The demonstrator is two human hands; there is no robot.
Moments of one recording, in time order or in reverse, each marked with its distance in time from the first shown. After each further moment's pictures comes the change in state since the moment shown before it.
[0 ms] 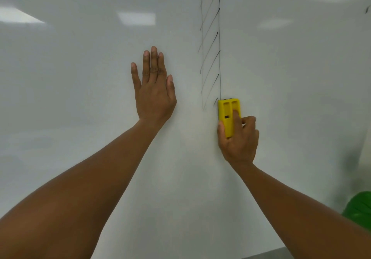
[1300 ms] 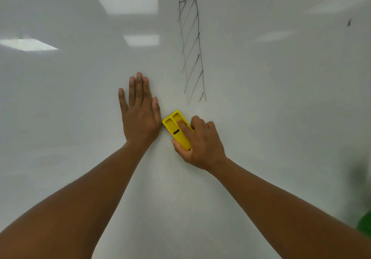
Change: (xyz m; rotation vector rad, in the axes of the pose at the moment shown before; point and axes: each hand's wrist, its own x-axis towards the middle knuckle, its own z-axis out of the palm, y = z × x) left_hand -0.003 0.001 0.002 0.035 0.008 0.002; right_hand 0.038 -0.046 0.001 0.051 -0.050 -0.639
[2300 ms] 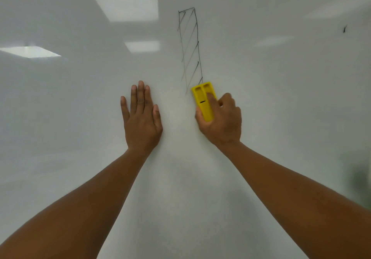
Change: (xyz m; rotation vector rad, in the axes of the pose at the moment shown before) left_hand -0.003 0.001 -0.001 0.018 -0.034 -0.016; right_hand 0.043 0.042 -0.025 -0.041 0.095 0.462
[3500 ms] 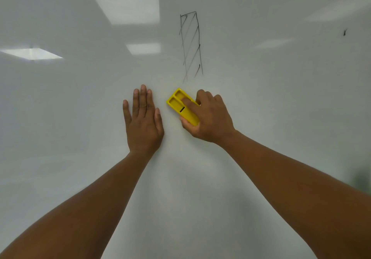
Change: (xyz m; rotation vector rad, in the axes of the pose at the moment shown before) left_hand -0.003 0.000 -0.001 -0.006 0.008 0.005; right_hand 0.024 -0.013 0.004 -0.052 -0.044 -0.535
